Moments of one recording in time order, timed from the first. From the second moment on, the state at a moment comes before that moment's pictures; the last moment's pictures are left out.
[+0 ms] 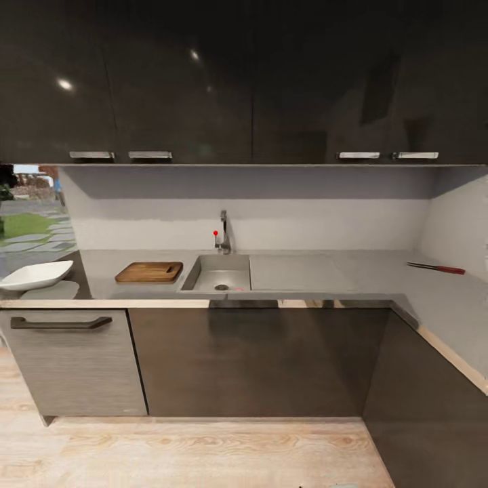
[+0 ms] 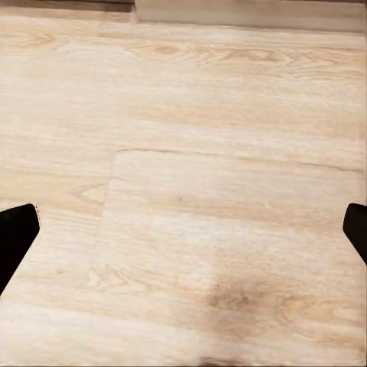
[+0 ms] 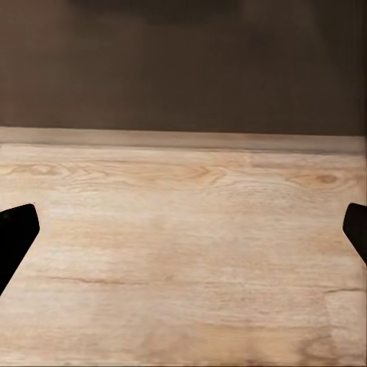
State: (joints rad) left arm 0.00 0.00 0.06 -0.35 0.01 -0.40 0.09; right arm -0.33 0.06 0.10 -0.02 -0.03 -0.62 -0.06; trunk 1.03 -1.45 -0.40
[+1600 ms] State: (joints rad) left arm 0.13 0.01 0.09 -0.34 0.01 -0.45 0.07; right arm -0.31 0.04 0.10 -0.03 -0.03 -0.65 -0.05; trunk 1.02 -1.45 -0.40
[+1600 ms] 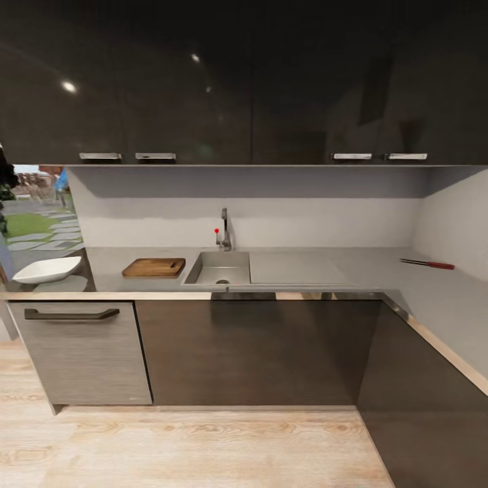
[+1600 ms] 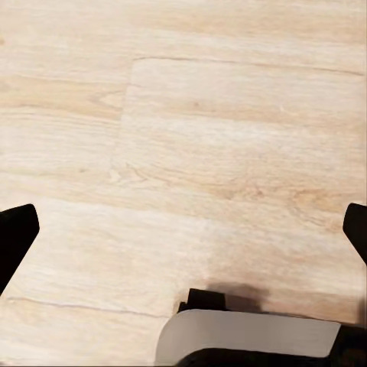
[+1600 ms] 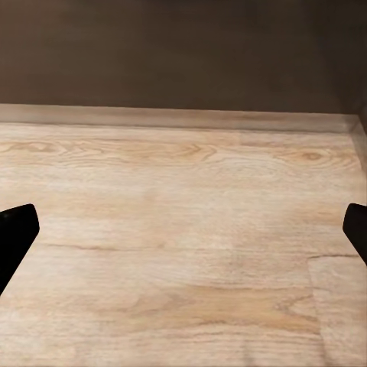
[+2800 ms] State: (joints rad) left arm 0.14 -0.08 -0.04 -1.46 -0.02 0.80 0.08; right arm -0.31 0.04 0.10 -0.02 -0.03 -0.64 -0.05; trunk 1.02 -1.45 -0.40
